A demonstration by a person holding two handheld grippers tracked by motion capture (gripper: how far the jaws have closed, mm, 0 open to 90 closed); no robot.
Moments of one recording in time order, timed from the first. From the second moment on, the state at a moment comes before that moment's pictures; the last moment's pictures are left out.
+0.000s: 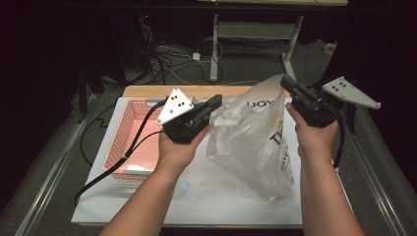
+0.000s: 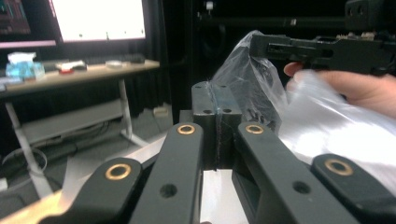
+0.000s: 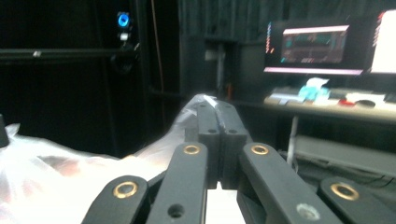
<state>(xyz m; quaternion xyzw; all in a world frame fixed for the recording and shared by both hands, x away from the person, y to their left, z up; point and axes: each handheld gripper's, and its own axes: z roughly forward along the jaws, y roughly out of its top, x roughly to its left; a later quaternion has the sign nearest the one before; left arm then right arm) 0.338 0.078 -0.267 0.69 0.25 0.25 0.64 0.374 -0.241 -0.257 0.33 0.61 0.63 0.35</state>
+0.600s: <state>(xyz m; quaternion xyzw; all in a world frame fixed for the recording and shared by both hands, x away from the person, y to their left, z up) 0.323 0.119 -0.344 0.75 0.32 0.19 0.55 0.369 -0.284 -0.287 0.37 0.62 0.59 0.35</state>
